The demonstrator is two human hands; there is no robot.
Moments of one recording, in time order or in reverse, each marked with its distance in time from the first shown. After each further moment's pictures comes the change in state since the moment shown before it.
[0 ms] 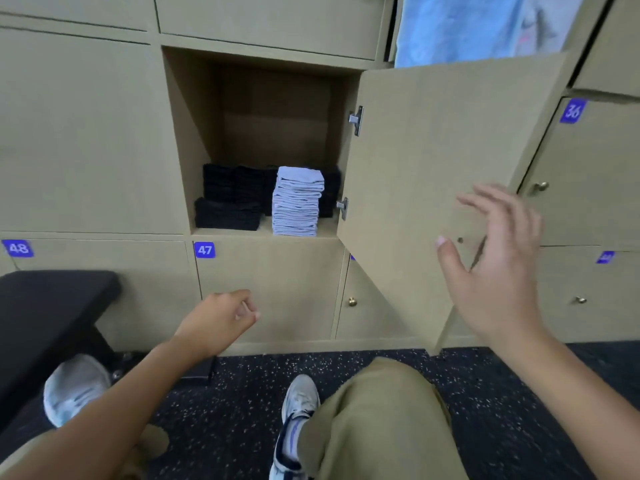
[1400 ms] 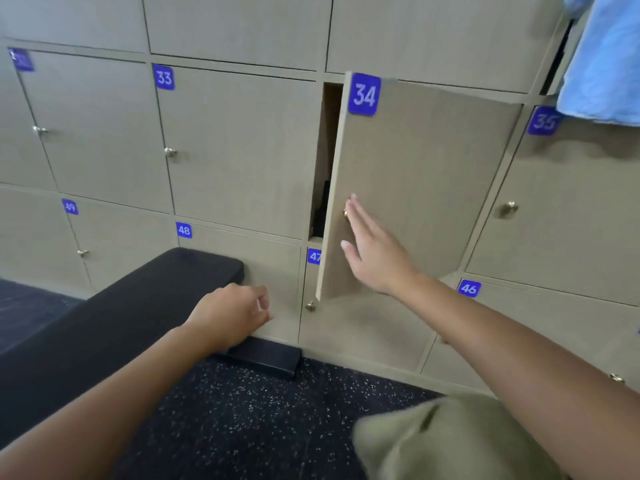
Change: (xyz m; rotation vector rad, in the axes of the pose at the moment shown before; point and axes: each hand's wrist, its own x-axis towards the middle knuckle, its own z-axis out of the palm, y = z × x) left_hand -0.104 -0.055 -0.116 0.286 0.067 -0.317; right_hand 0.030 -0.159 0.218 0.087 -0.694 -0.413
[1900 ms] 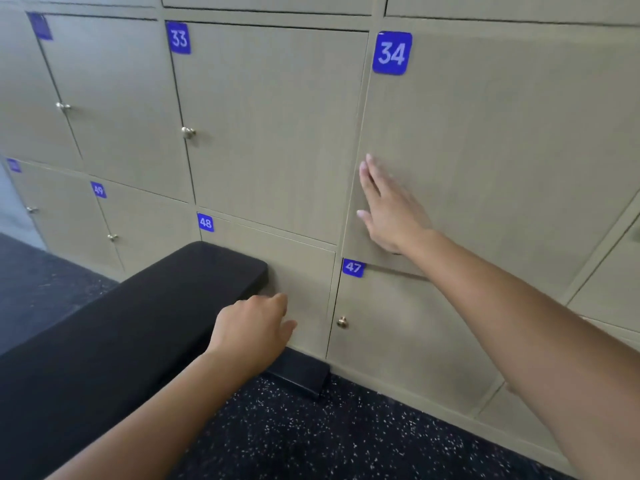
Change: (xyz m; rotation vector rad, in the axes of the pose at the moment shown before) left_hand 0.088 -0.006 0.039 0.169 0.105 -0.176; right_hand 0.174 0.067 0.088 -0.181 -0.064 -0.088
